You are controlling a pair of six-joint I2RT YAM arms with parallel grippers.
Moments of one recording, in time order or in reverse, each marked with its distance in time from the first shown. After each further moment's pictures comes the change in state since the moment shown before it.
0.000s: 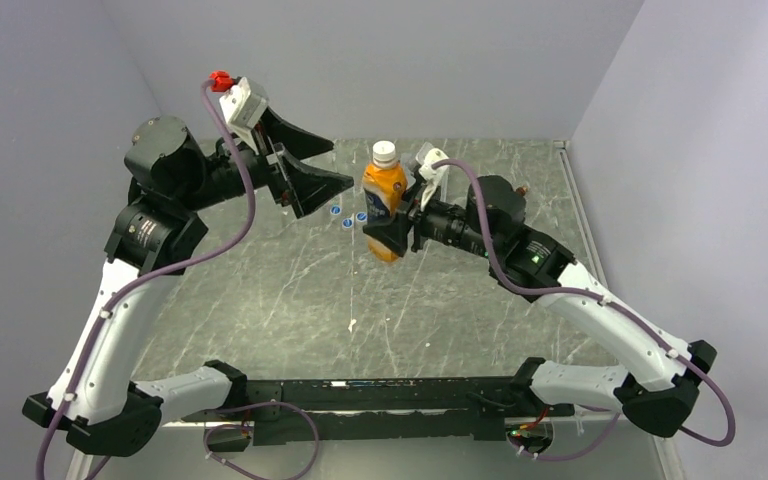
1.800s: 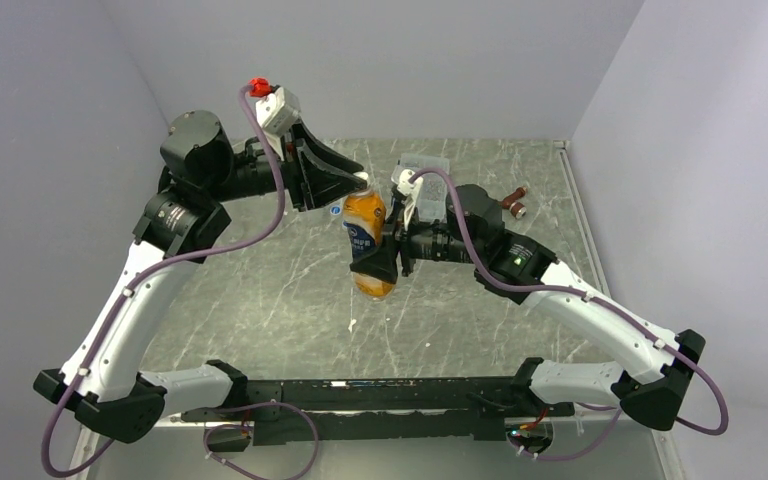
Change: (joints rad) left arm -0.050 0.055 -0.049 0.064 0.095 0.044; right arm 0.042 0.043 -0.052 -0.023 -0.114 0.125
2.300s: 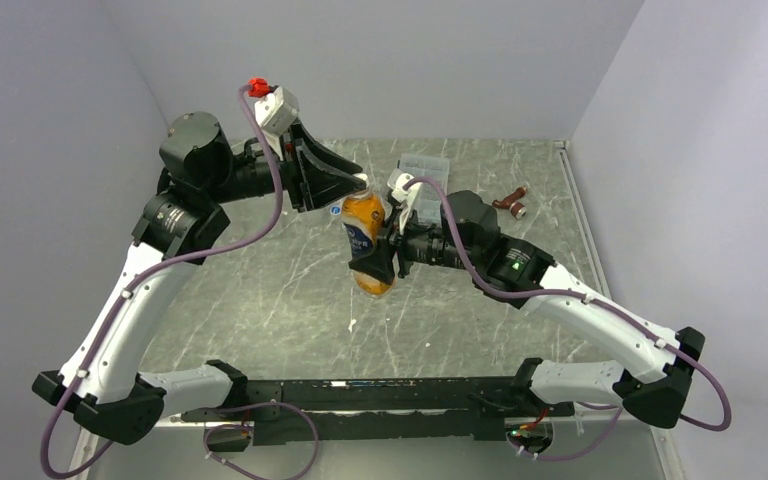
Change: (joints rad) left arm 0.000 -0.002 0.004 -0.023 -0.005 -0.026; right arm 0.063 -0.005 -0.005 -0.019 0.161 -0.058
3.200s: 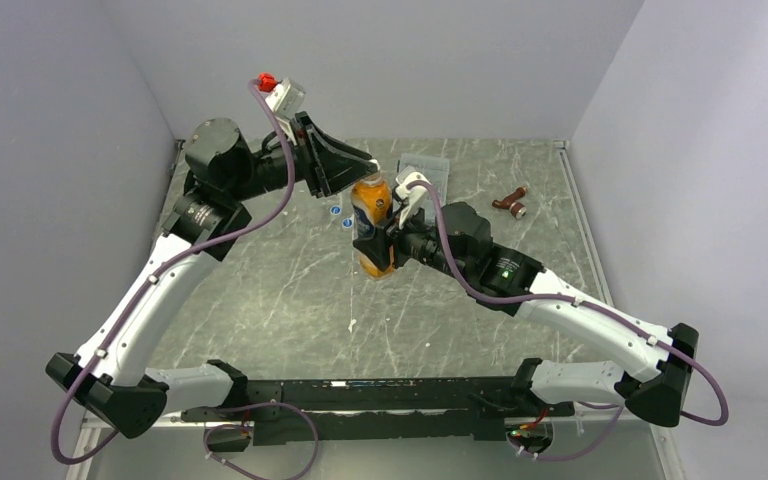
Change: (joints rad) left arm -0.006 0.023 -0.150 0.281 -0.138 -0.234; right arm 0.026 -0.003 -0.097 0.153 0.296 0.022
